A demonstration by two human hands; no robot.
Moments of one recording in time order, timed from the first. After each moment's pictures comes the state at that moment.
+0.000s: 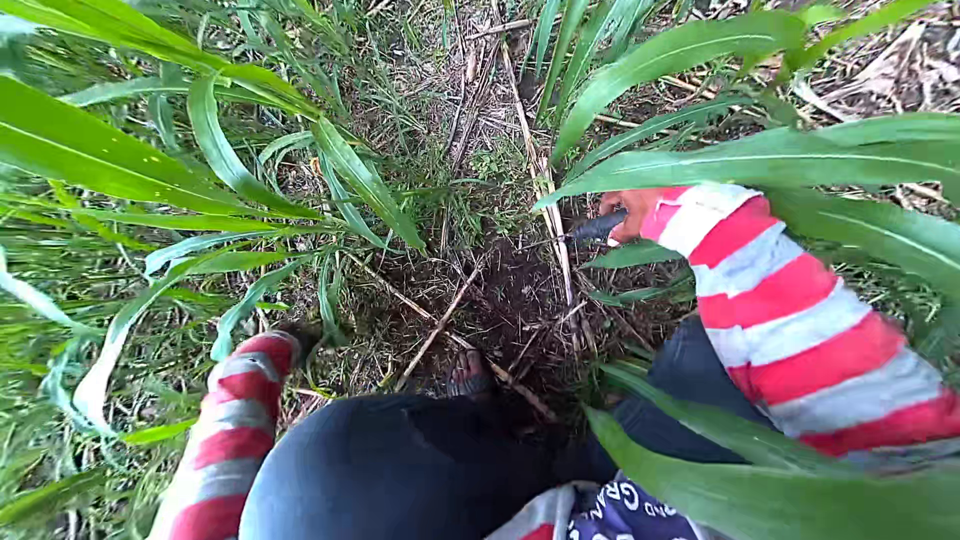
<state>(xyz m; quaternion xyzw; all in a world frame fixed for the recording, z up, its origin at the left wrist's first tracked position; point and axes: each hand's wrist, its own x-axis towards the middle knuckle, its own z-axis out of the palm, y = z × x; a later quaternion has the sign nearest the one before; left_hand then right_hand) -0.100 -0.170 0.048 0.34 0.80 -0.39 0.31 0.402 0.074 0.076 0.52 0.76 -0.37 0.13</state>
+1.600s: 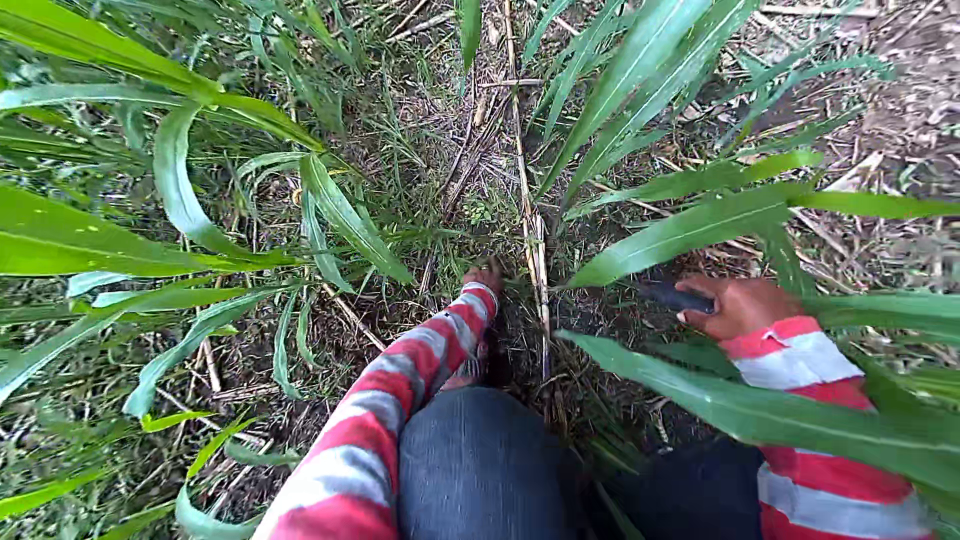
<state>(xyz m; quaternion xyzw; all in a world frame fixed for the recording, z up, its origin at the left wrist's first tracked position) 0.189 0.074 -0.097 0.57 0.72 -0.22 0.34 0.512 0.105 0.110 0.60 0.73 -0.25 0.21</state>
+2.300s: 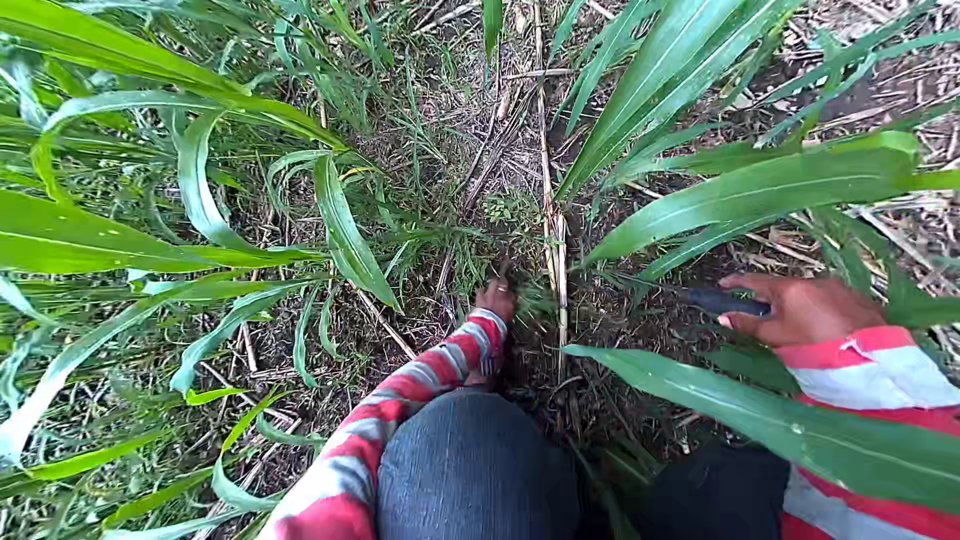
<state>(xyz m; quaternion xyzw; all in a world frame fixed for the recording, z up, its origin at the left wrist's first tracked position) 0.187 0.024 -0.088 0.61 0.68 -0.21 0.36 0.528 0.128 0.106 0.59 0.74 -0.26 0.19</state>
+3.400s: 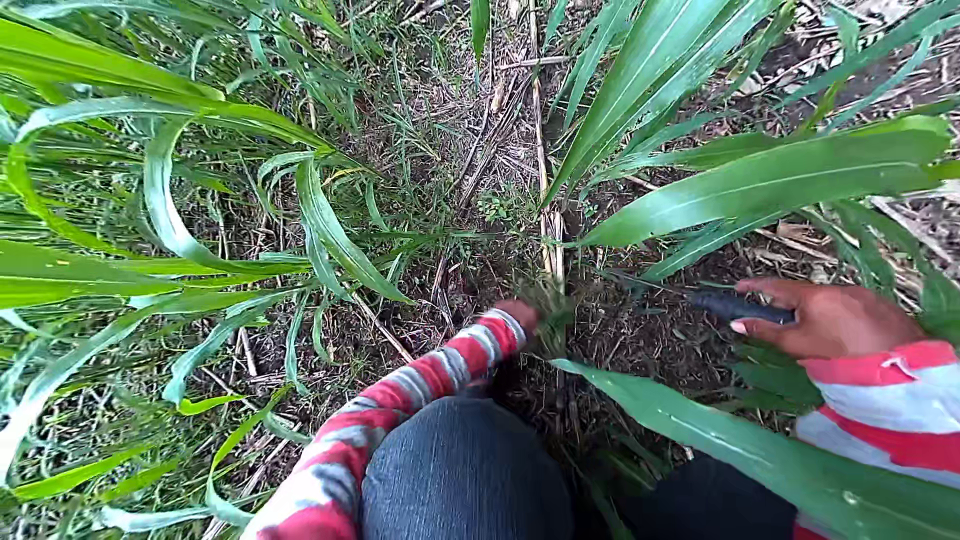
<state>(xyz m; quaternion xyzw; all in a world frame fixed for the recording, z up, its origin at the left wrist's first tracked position) 0.225 0.047 -0.039 0.61 0.58 -0.29 0.46 0.550 0.134 0.095 0.59 0.74 -0.27 0.17</state>
